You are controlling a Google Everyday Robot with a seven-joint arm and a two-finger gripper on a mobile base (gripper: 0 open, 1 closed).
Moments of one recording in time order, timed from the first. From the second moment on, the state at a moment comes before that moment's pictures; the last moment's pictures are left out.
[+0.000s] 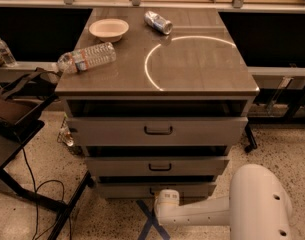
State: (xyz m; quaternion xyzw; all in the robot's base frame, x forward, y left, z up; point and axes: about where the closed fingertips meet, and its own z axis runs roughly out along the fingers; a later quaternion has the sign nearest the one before) arm 0.523 -0.047 0.147 -0.73 0.66 -0.08 0.14
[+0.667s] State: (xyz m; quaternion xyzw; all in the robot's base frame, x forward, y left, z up) arm 0.521 -0.047 0.145 -0.73 0.66 -0.08 0.14
